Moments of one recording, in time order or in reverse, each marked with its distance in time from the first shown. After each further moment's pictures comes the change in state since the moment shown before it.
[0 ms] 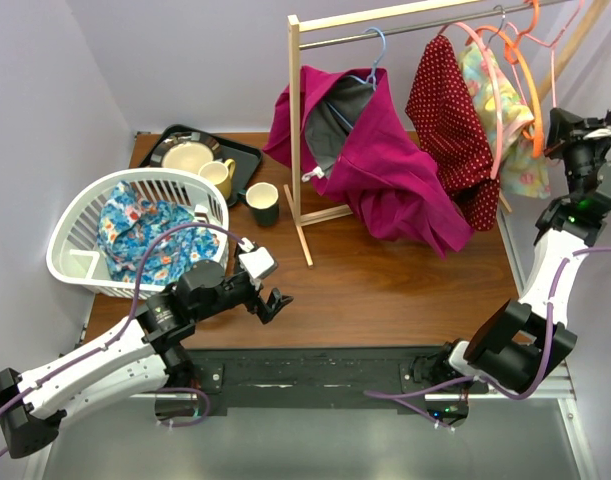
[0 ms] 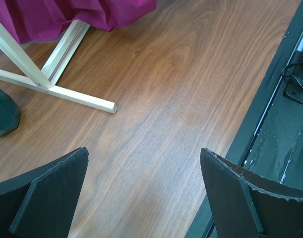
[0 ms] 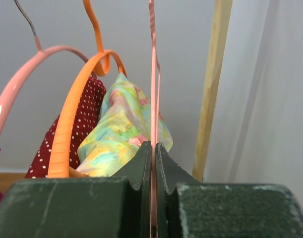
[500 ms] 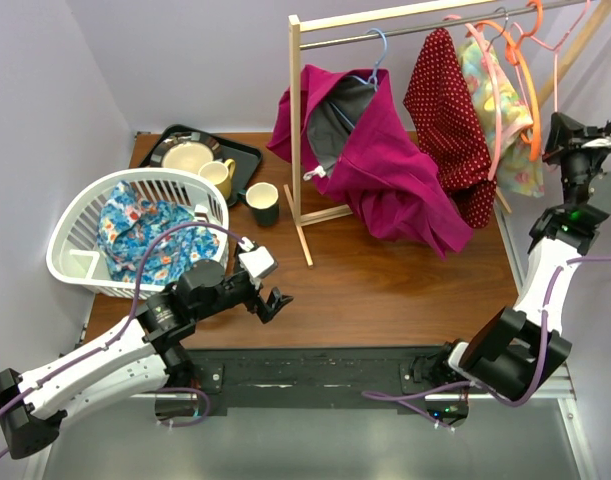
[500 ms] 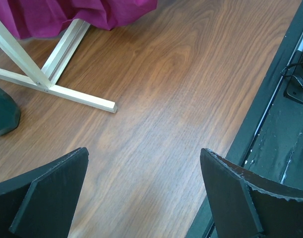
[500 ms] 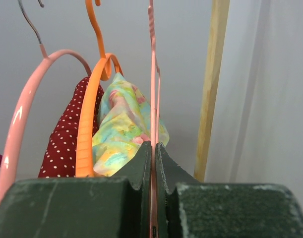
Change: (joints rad) left arm 0.006 0.003 0.000 0.000 0.007 0.000; right arm 0.000 -0.049 -0.082 0.089 0.056 0.045
